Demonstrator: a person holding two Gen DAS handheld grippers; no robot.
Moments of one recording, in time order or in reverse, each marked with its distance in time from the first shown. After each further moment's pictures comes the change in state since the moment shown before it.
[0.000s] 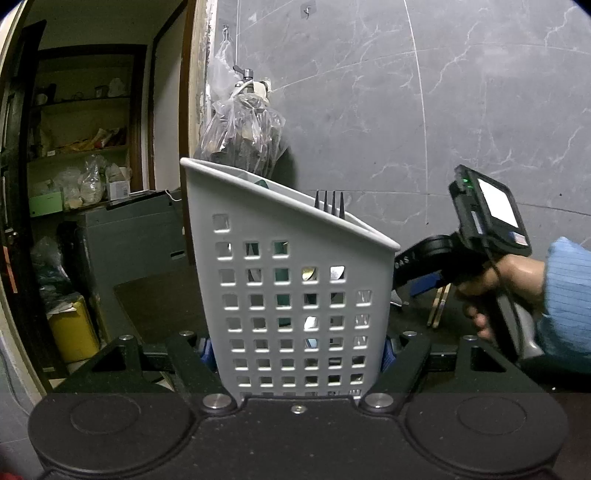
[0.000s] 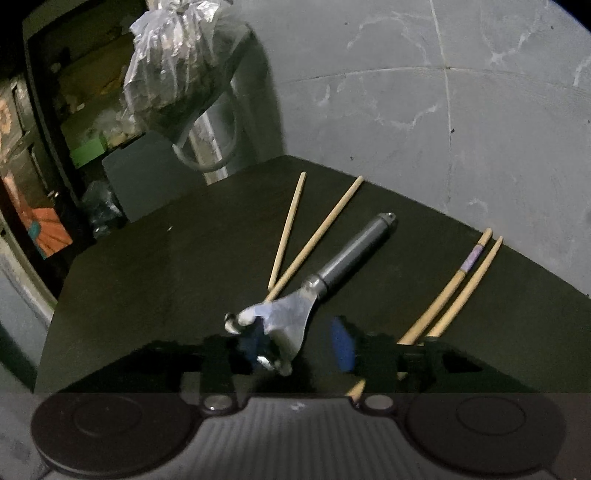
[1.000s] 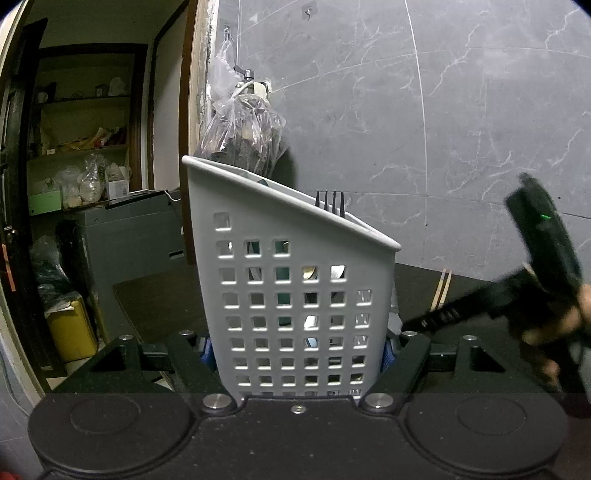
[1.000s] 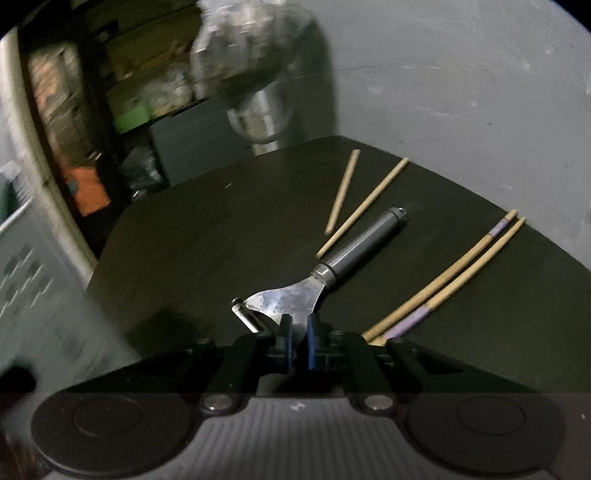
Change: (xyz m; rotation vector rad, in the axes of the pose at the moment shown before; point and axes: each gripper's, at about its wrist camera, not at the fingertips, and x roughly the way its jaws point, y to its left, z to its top) left arm -0.001 0.000 0.000 -0.006 -0.001 -0.004; right arm -0.046 0.024 -0.044 -0.158 0.056 0.108
